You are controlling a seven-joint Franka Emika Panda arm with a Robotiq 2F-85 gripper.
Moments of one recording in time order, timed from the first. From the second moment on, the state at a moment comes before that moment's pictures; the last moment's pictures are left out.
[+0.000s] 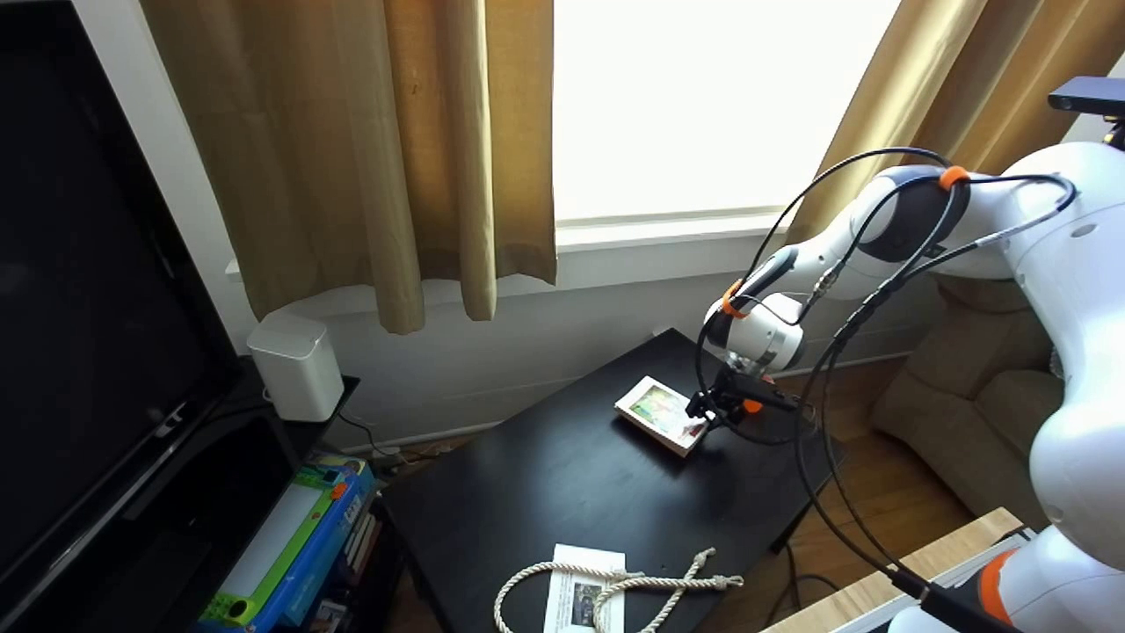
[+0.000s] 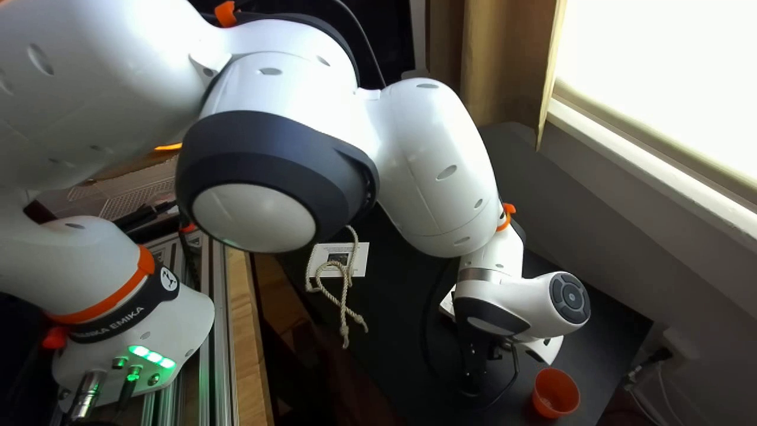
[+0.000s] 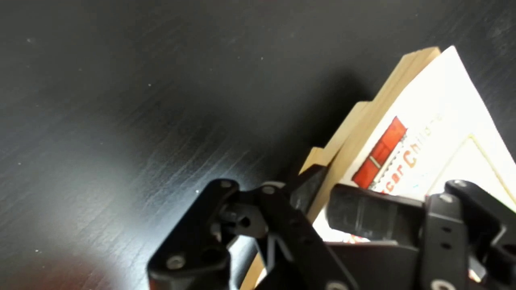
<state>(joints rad) -0.45 1.28 0.12 -1.56 0.30 2.55 -0.37</state>
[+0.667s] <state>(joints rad) -0.33 1.23 0.11 -1.63 0.25 2.51 -0.32</state>
